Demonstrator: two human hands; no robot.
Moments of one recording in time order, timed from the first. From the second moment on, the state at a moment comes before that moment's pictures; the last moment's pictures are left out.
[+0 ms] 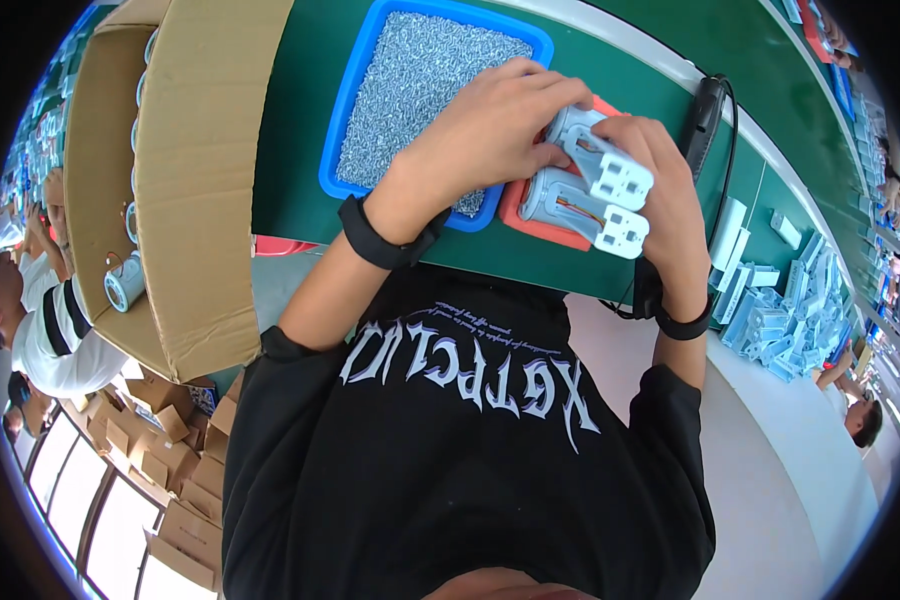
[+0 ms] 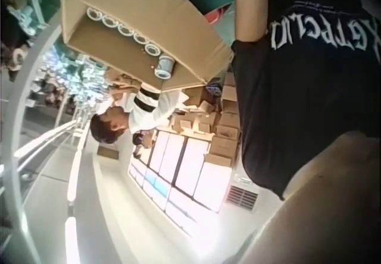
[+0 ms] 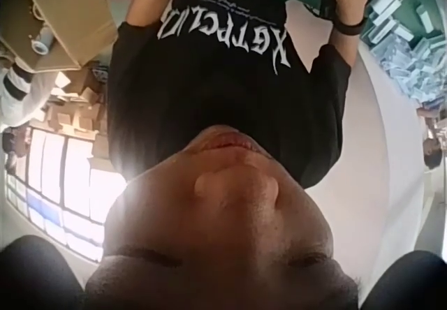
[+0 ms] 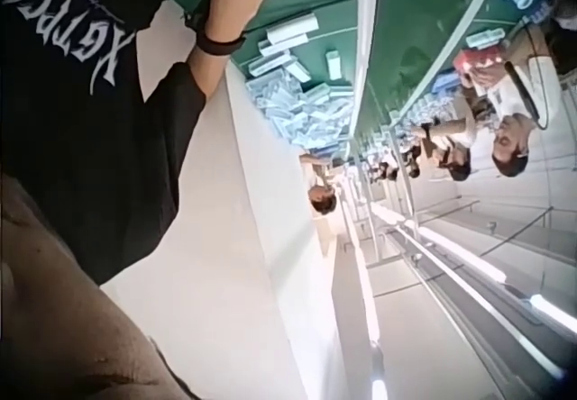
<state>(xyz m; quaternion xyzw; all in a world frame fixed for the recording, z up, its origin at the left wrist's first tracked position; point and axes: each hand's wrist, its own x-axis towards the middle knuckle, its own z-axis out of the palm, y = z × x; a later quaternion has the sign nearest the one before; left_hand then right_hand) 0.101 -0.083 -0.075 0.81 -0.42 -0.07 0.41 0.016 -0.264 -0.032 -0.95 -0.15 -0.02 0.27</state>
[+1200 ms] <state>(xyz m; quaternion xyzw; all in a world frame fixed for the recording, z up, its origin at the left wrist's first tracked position) 0.115 -0.089 -0.085 0.80 -0.44 -0.01 0.41 0.038 -0.270 -0.039 -0.97 -0.09 0.01 0.23</state>
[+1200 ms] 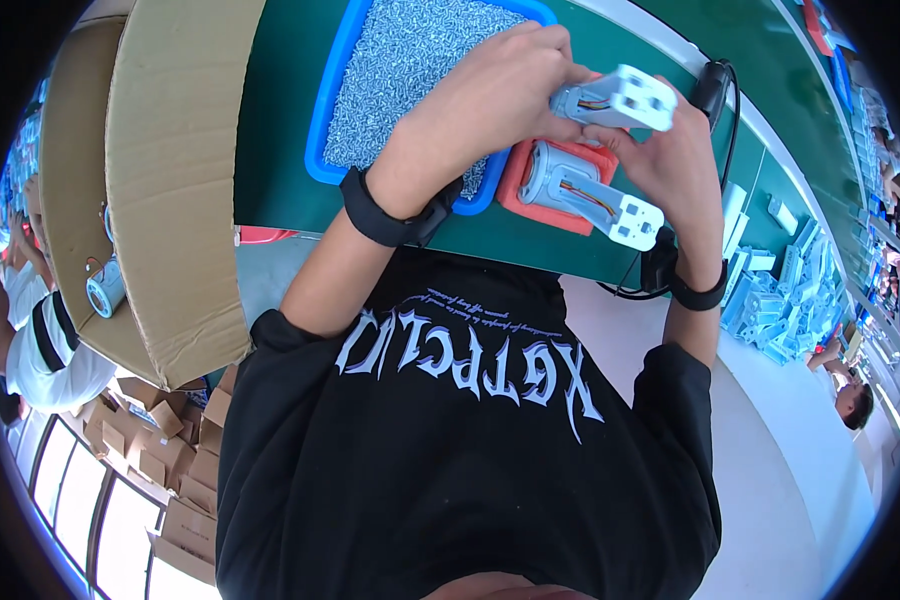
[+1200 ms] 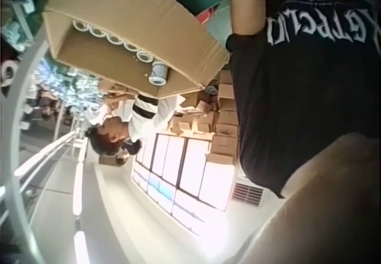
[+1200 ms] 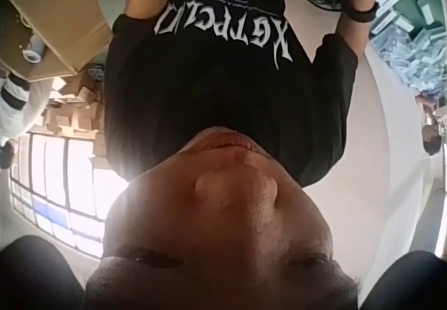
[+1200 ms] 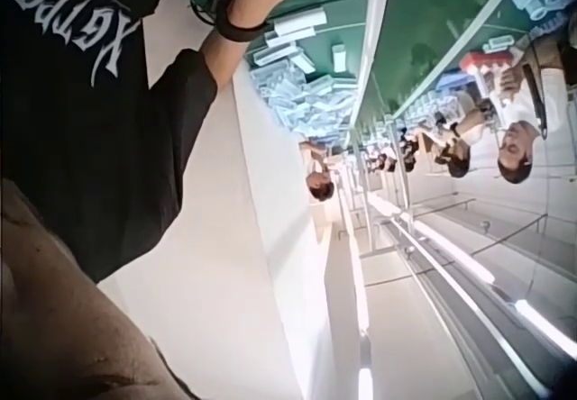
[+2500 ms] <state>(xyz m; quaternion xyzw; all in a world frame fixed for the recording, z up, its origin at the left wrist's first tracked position) 0.077 -0.017 -0.080 0.89 -0.35 -0.09 0.28 0.005 -0.356 -0.065 -0.95 0.28 0.07 0.12</state>
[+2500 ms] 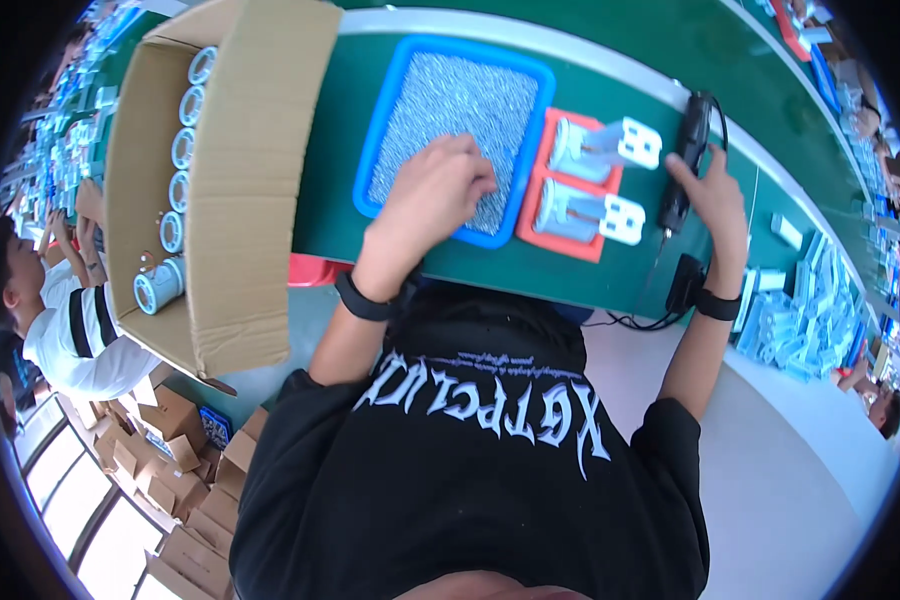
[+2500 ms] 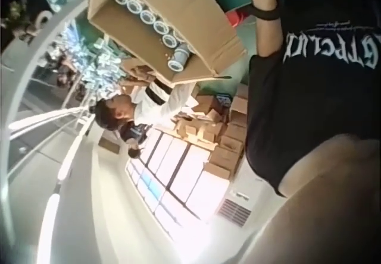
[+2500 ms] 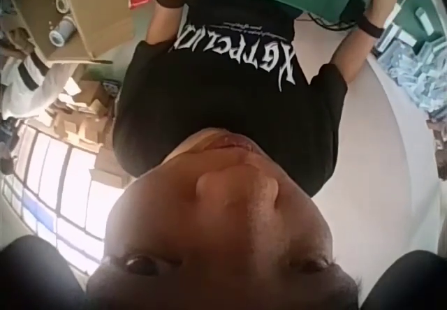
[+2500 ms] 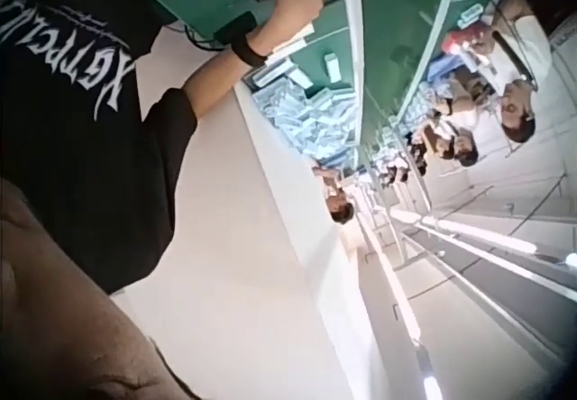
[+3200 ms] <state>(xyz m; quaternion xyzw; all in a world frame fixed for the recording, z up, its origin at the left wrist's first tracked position) 0.064 -0.034 -0.061 0.67 -0.24 -0.19 0.68 -0.071 -0.341 0.123 -0.40 -0.29 -0.26 0.83</state>
